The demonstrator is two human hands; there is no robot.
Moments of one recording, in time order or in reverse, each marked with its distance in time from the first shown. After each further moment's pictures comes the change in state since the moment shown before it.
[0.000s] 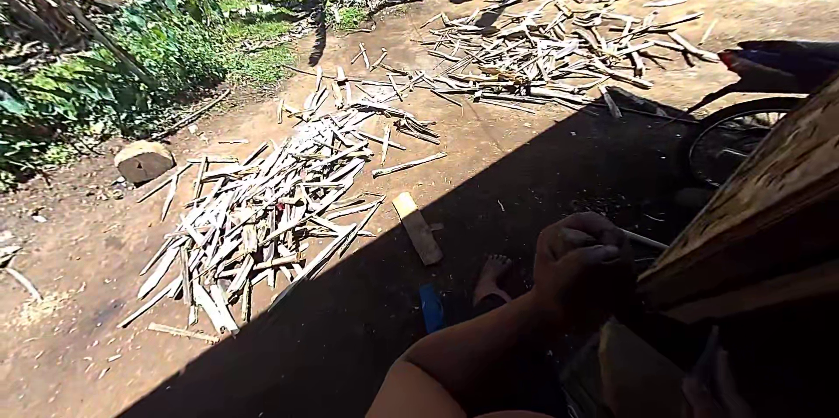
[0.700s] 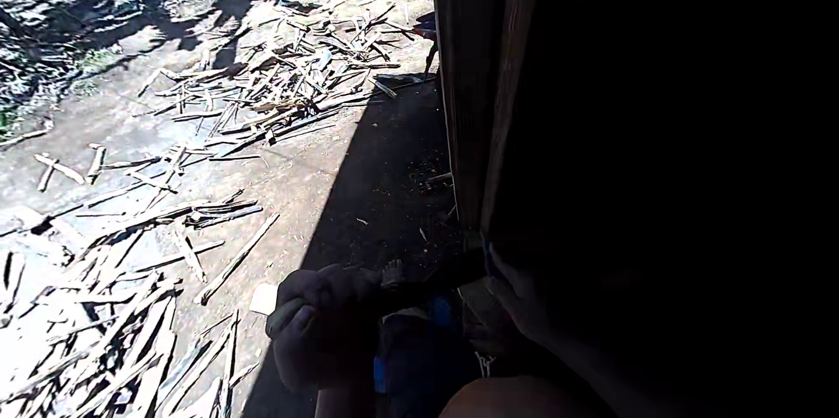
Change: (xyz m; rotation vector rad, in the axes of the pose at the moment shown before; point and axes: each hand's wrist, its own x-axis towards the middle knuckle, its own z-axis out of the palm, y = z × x) left_hand 0.000 0.008 0.009 0.025 -0.013 -0.004; right_hand 0.004 -0.021 -0.012 -0.078 -0.014 0.180
